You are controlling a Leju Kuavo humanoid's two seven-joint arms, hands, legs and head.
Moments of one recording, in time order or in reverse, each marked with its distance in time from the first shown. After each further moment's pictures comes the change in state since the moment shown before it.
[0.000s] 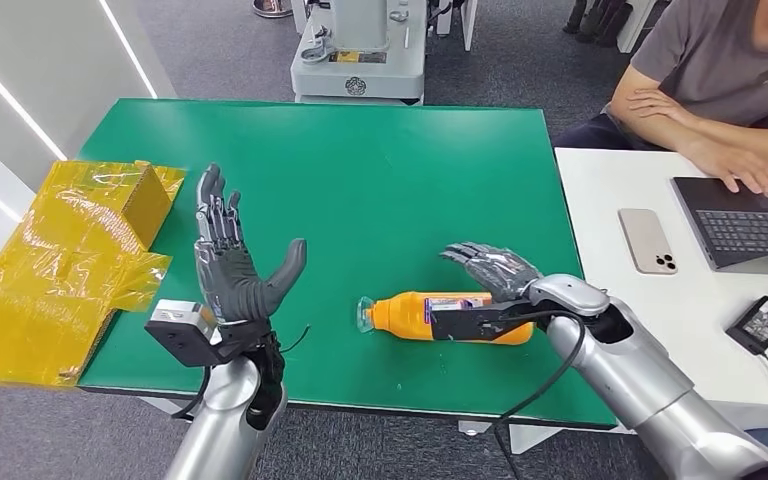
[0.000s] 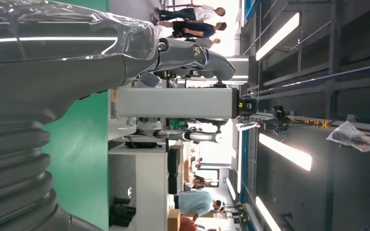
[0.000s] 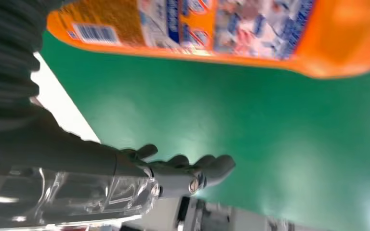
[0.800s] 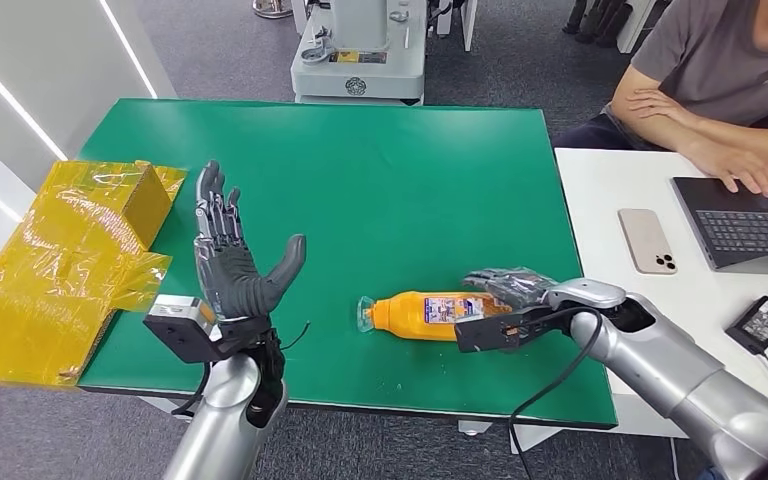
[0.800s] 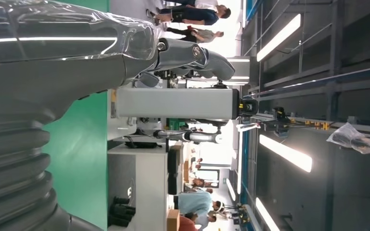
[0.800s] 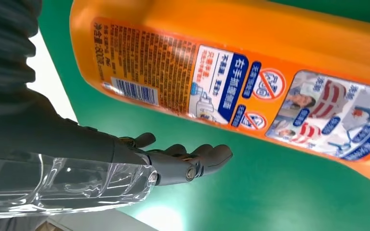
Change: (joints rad) left arm -0.009 0.006 -0.013 -0.002 0.014 0.017 0.014; right arm -0.124 -0.126 0.269 0.081 -0.232 0.046 0.014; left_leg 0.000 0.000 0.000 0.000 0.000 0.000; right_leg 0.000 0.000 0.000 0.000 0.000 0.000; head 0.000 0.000
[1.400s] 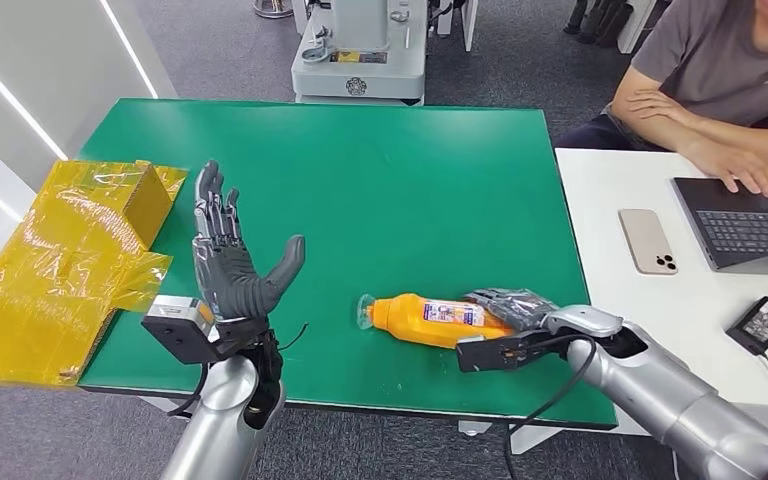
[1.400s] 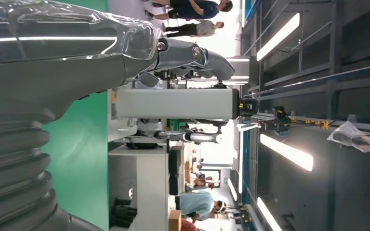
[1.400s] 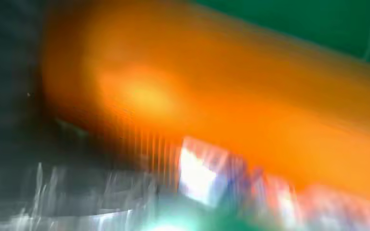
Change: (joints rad) left arm 0.008 0.004 0.000 -0.018 -0.015 -0.006 0.018; right arm 0.081 0.005 0.022 0.056 0.025 -0.125 0.003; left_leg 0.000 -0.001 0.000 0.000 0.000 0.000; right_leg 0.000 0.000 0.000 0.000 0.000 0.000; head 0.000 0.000
